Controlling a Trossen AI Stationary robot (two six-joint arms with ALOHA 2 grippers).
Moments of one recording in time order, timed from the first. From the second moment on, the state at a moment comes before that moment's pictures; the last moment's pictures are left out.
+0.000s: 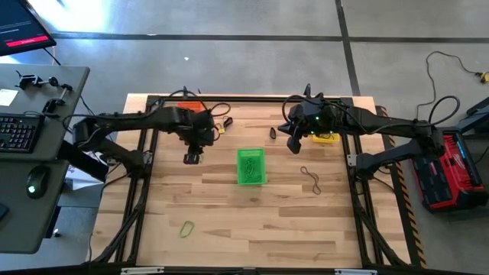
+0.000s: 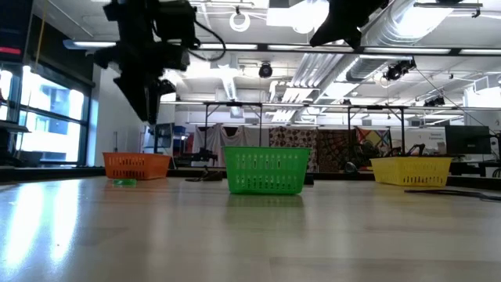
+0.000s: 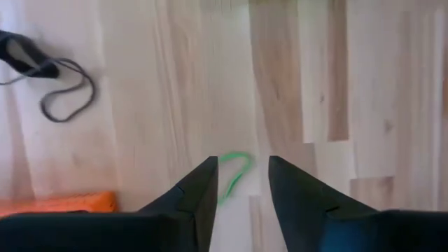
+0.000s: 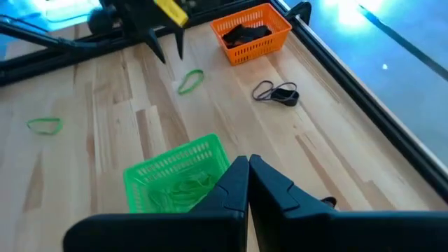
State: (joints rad) left arm 0.31 1.41 1.06 -0.98 0.07 0.40; right arm -0.19 1.20 1.16 -0.59 0.05 0.17
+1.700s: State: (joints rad) left arm 0.22 1.72 1.00 -0.92 -0.04 0.59; right arm -0.19 1.20 1.16 -0.62 0.05 0.20
